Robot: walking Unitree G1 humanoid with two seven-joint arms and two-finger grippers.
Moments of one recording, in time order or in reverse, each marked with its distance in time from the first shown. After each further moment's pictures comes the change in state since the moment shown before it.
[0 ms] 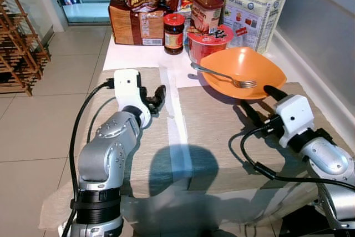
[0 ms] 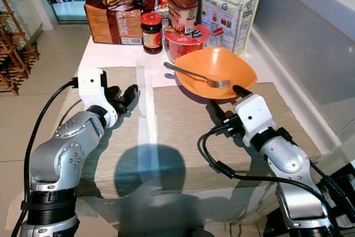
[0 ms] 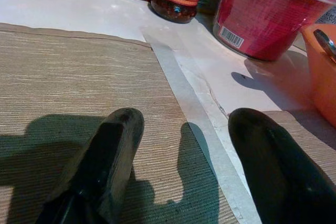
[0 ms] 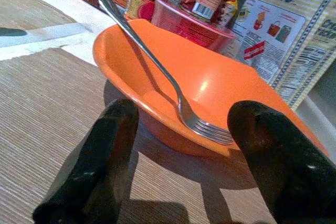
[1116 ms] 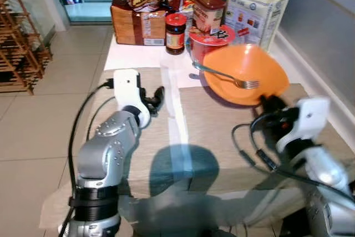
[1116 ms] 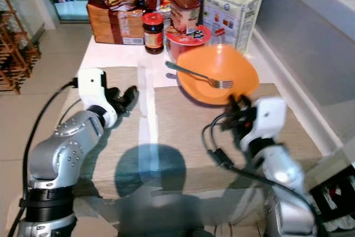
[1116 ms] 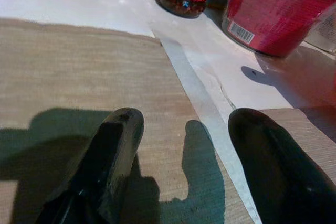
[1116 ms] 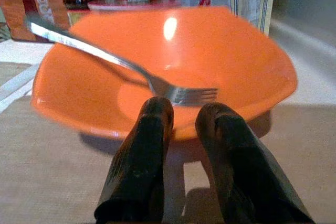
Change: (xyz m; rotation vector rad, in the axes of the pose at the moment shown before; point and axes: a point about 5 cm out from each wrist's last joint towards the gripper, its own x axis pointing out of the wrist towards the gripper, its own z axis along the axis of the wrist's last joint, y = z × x) left arm 0.003 0.004 0.002 0.014 0.018 0.010; right arm -0.010 0.015 -0.006 0.452 0.058 -0.276
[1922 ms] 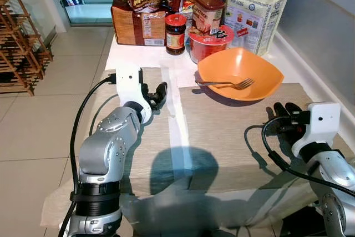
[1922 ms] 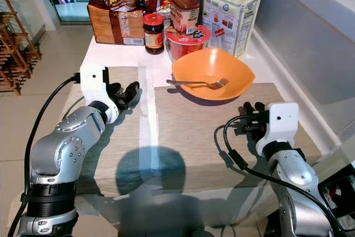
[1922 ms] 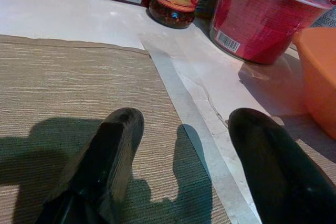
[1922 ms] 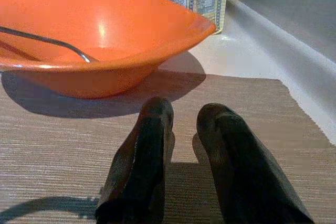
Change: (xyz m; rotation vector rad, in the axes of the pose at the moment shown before) left arm 0.003 -0.005 0.004 -0.001 -0.012 -0.020; right arm -0.007 -0.031 -0.004 -0.100 0.091 -0.103
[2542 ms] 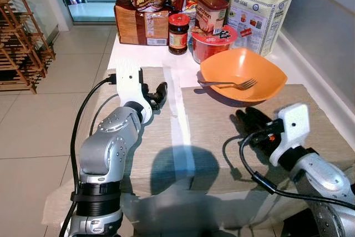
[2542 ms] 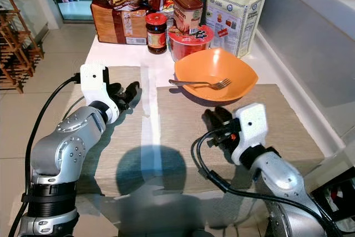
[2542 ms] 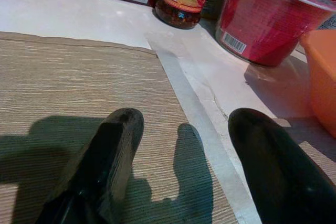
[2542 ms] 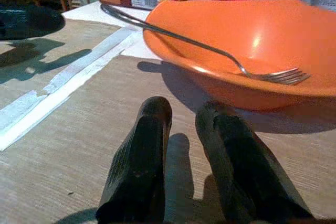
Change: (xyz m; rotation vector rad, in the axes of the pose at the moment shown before) left arm 0.000 -0.001 0.000 -0.007 -0.001 0.005; right arm -0.013 0.052 0.013 0.017 -0.008 0.399
